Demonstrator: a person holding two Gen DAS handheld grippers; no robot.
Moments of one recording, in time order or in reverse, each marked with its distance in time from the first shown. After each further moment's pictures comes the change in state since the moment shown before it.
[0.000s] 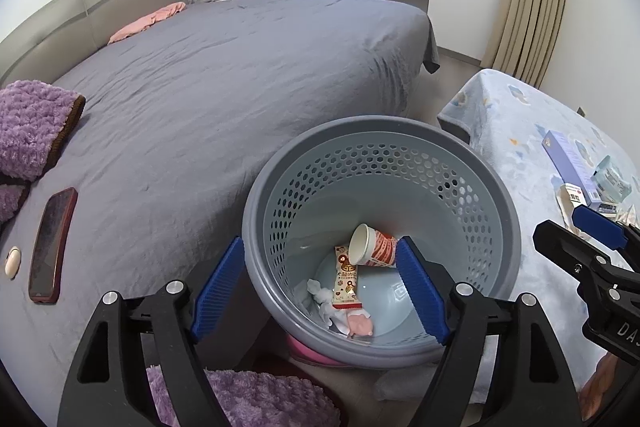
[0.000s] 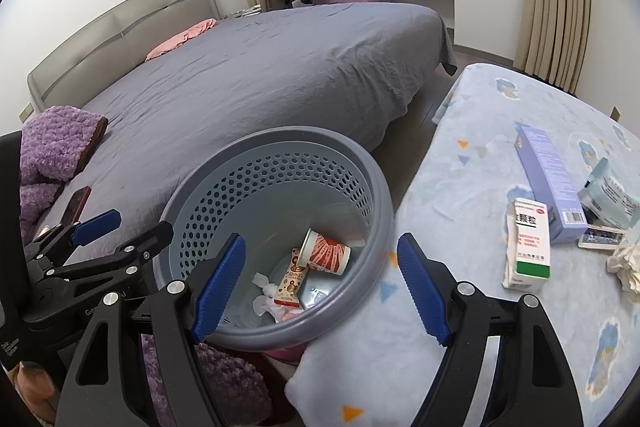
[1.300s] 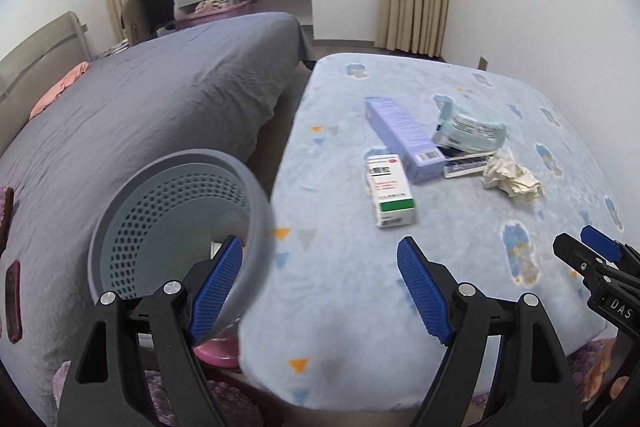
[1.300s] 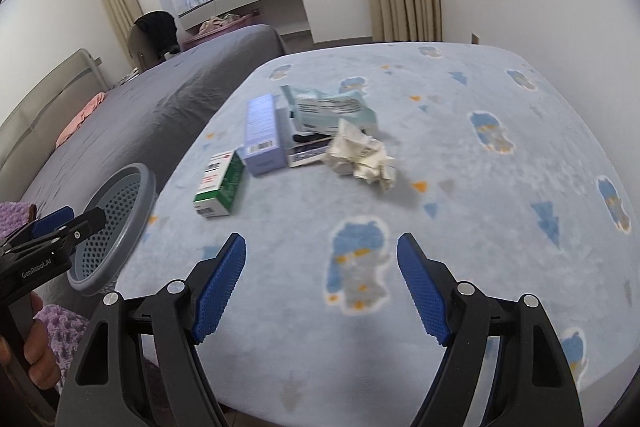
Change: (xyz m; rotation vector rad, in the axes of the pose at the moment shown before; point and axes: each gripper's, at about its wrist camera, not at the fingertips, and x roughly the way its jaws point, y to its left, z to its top) left arm -0.061 -0.209 -0.017 0.276 -0.032 -0.220; right arm -0.144 -0.224 -0.109 0.352 -0.088 -0.270
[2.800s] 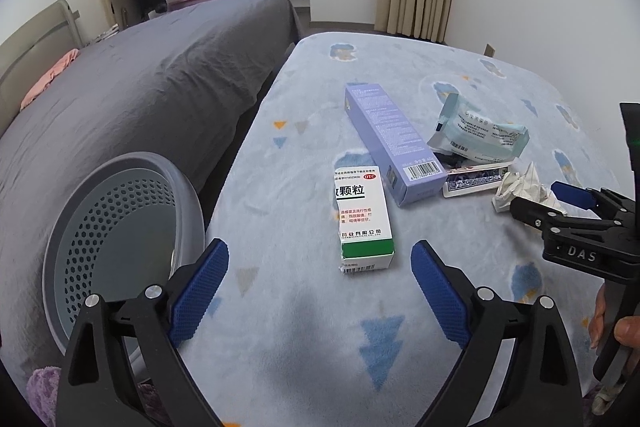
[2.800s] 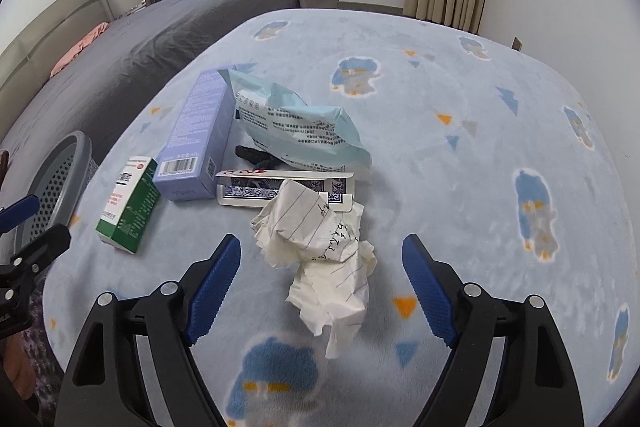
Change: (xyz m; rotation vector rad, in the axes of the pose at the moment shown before) left arm 0.077 -0.039 0.029 -0.029 0.067 0.001; right arm 0.122 -0.025 0.079 -0.216 0.177 -0.026
